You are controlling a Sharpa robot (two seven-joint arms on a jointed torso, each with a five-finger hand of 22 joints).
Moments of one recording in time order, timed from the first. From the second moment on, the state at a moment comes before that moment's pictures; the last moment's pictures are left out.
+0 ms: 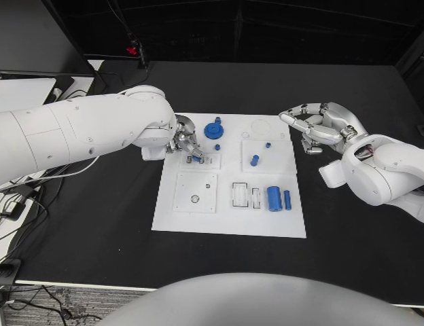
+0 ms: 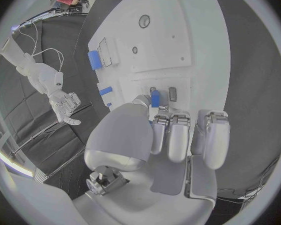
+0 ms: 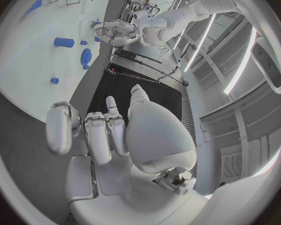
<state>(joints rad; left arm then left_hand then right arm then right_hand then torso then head) 1.42 -0.57 -0.24 1.26 -0.85 0.26 -0.54 1.40 0.10 0.07 0.29 0.62 0.70 0.10 0.76 0.59 1.46 0.03 1.58 1.31 1.47 -0.01 1.57 1.31 0.01 1.47 0.11 1.57 1.31 1.16 -1.02 -0.04 1.70 -0.49 -0.45 0.21 1.35 0.09 -0.19 0.29 0.27 0.62 0.18 0.47 0.13 1.46 0.12 1.57 1.31 1.47 0.06 1.57 1.31 0.05 1.39 0.17 1.38 1.31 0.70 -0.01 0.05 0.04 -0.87</state>
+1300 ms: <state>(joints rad) 1.42 -0.55 -0.23 1.25 -0.85 0.27 -0.55 1.40 0.10 0.08 0.29 0.61 0.69 0.10 0.76 0.59 1.46 0.04 1.58 1.31 1.47 -0.01 1.57 1.31 0.01 1.47 0.11 1.57 1.31 1.16 -1.02 -0.04 1.70 -0.49 -0.45 0.21 1.35 0.10 -0.19 0.29 0.27 0.61 0.18 0.48 0.13 1.47 0.13 1.57 1.31 1.47 0.06 1.57 1.31 0.05 1.39 0.17 1.38 1.31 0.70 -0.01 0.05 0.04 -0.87</state>
